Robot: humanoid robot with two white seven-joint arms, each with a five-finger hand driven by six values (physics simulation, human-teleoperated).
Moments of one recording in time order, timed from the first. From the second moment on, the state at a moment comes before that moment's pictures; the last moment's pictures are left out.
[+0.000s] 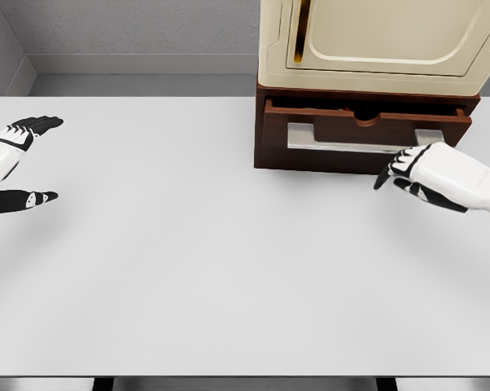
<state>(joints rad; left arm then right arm) -0.02 0.49 0.29 -1.61 -0.39 -0.61 -0.40 -0.14 -0.91 0.21 -1.69 0.35 -0.61 0.21</state>
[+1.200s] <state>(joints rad) 0.00 0.49 0.30 -1.62 -0.38 -0.61 -0.40 -0.26 -0.85 0.32 -1.61 0.38 -0.61 0.21</state>
